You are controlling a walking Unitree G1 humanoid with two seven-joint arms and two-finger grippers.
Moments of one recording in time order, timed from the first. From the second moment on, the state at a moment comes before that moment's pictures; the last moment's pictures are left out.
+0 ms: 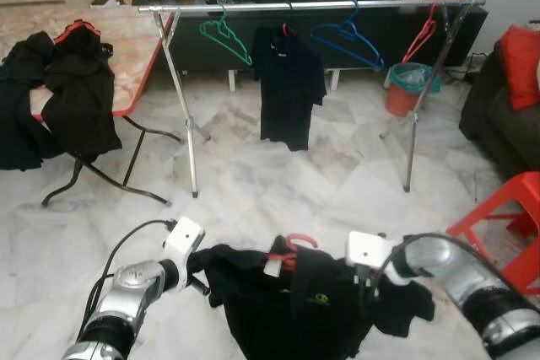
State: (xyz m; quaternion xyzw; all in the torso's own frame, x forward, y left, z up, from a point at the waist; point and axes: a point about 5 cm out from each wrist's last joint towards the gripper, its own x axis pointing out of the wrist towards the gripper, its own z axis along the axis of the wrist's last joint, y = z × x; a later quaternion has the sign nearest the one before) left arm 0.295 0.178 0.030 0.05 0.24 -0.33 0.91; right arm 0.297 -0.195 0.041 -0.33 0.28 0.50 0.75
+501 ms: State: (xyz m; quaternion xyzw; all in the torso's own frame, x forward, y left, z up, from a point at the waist) left arm 0.303 0.168 0.053 0.04 0.21 -0.36 0.91; right arm 0.294 -0.170 0.015 -0.26 0.28 0.42 0.82
